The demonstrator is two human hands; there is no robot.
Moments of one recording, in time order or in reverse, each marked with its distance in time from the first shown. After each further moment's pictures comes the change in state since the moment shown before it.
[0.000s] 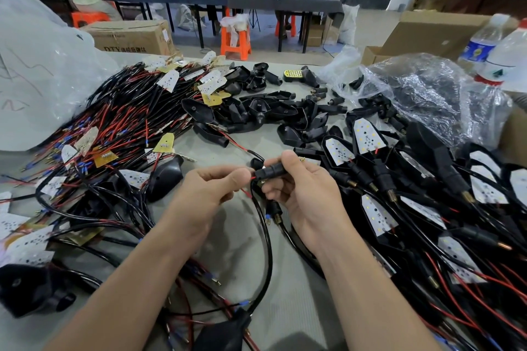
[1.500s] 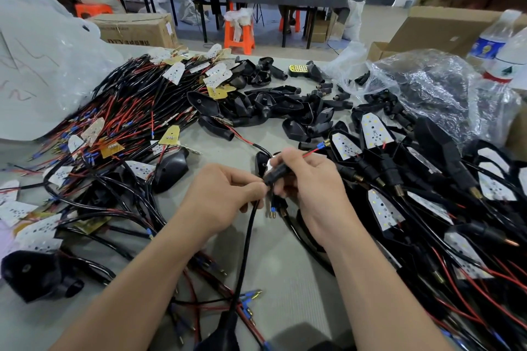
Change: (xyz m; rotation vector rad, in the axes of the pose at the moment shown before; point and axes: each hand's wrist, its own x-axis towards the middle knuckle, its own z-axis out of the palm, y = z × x) left_hand -0.005 -0.003 -0.002 0.545 -0.090 0.031; right_hand 0.006 0.004 -0.006 -0.247 0.025 -0.071
